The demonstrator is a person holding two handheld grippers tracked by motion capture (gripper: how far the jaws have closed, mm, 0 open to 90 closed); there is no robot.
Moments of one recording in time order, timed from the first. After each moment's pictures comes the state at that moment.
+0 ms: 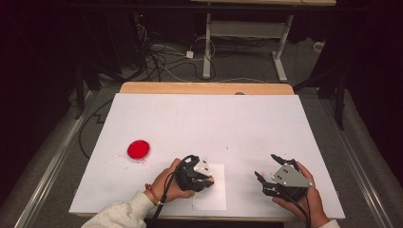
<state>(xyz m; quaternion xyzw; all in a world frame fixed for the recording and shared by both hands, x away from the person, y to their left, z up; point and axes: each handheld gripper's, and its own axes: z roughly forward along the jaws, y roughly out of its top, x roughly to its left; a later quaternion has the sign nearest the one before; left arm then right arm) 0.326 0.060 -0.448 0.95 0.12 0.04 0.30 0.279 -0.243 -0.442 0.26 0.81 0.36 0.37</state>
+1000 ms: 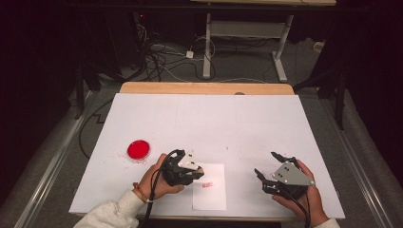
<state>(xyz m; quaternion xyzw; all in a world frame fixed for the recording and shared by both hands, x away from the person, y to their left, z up) 0.327 0.093 -0.434 0.93 0.15 0.08 0.32 0.281 -0.241 -0.437 0.26 0.81 0.37 0.38</state>
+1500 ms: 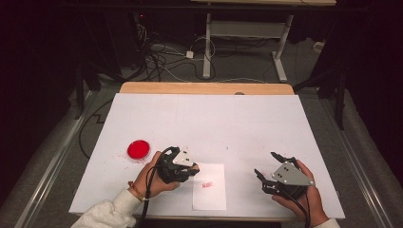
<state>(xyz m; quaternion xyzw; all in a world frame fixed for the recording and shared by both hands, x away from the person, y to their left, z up) 0.331 0.106 -0.430 0.93 0.16 0.09 0.32 0.281 -0.240 -0.437 0.26 0.81 0.37 0.38</state>
